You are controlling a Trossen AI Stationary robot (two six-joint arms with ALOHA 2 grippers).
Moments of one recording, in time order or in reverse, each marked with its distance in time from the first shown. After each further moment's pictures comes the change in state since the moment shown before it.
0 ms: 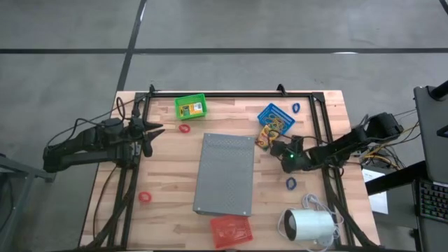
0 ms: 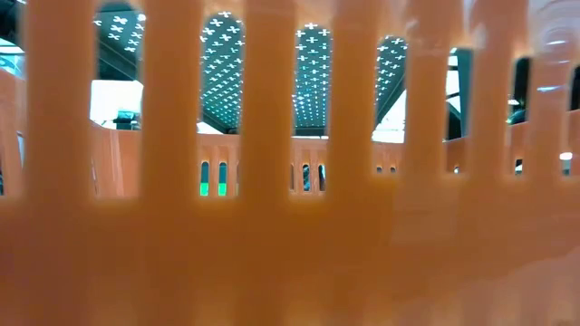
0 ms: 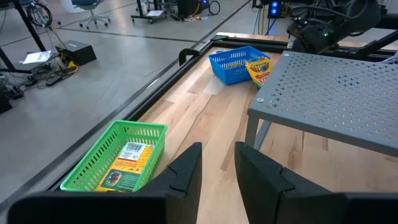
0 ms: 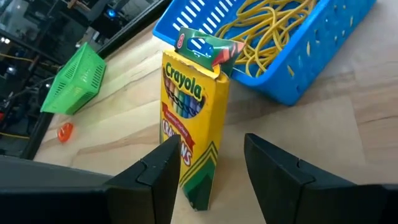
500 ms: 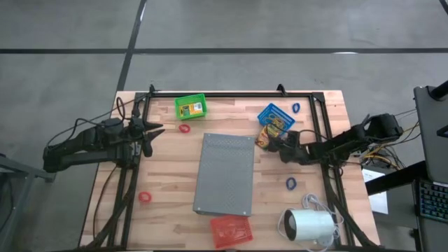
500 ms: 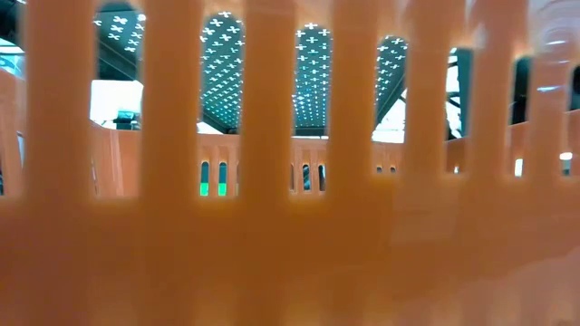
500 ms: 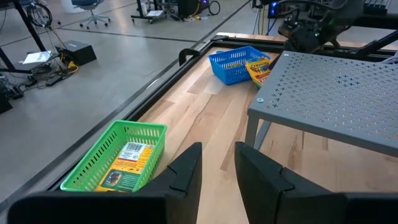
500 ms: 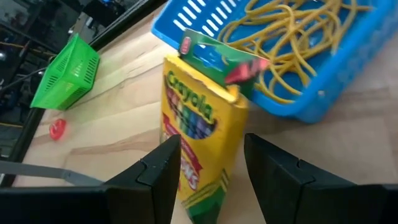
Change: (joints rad) left arm 0.000 0.000 0.000 0.000 0.000 0.000; right arm -0.145 0.000 -0.005 0.133 -0.138 -0.188
